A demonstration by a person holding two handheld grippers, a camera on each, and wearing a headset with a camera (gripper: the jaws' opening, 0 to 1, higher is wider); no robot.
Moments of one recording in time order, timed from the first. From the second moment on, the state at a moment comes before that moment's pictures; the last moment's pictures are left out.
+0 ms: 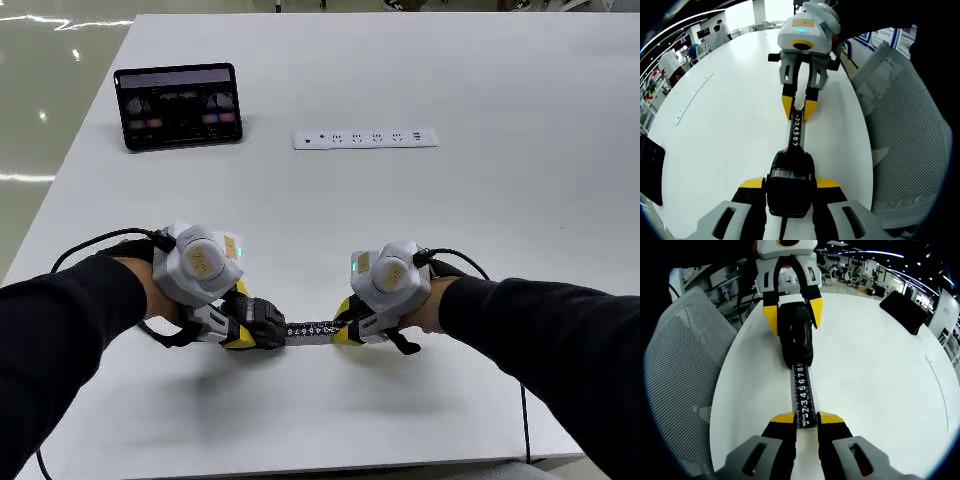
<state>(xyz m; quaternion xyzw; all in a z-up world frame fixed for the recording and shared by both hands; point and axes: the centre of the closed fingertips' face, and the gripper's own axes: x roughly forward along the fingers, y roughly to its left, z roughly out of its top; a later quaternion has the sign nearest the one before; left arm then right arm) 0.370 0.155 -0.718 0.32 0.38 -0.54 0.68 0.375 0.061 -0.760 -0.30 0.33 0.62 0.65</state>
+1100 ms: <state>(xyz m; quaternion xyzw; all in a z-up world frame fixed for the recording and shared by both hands) 0.372 0.156 -0.722 0.32 0.39 -0.54 0.68 0.375 0.036 -0.758 -0.29 0.33 0.61 0.66</state>
